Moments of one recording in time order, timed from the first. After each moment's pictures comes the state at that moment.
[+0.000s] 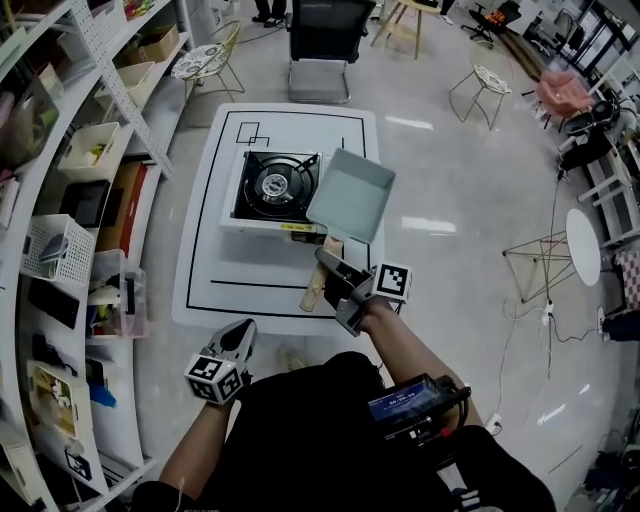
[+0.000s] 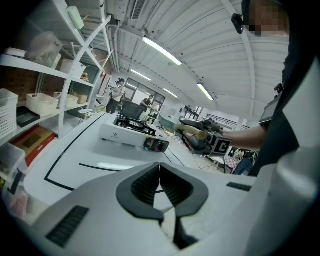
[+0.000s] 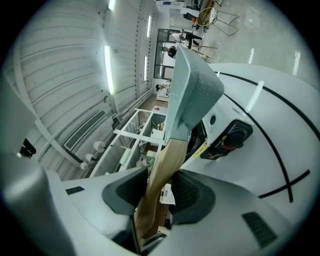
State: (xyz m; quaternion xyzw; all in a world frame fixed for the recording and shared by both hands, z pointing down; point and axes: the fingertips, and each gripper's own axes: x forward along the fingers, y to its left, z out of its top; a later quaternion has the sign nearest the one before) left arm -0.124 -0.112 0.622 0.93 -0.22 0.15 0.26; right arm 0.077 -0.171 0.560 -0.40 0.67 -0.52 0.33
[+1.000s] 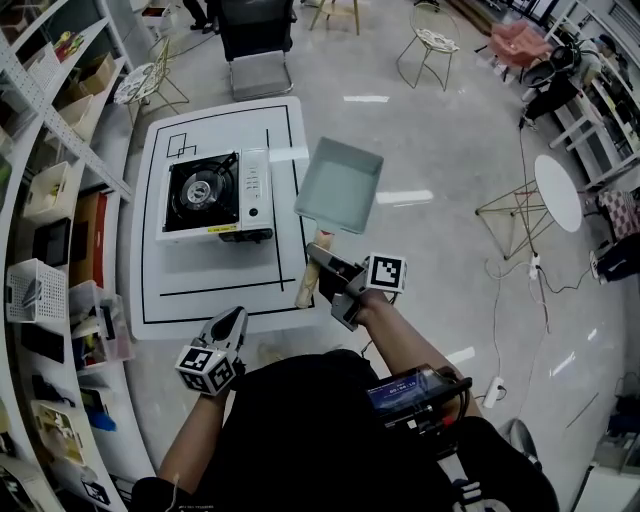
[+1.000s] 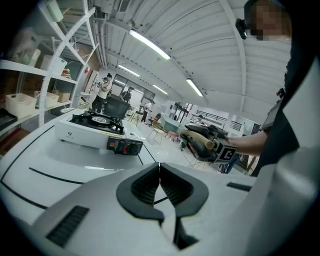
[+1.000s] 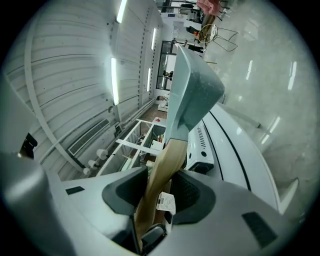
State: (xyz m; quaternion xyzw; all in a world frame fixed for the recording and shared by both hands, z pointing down) left arm -0.004 -0.073 0.609 0.94 -0.16 0.16 0.24; right arm 0.192 -0.080 0.551 -0.44 0.67 -0.48 0.35
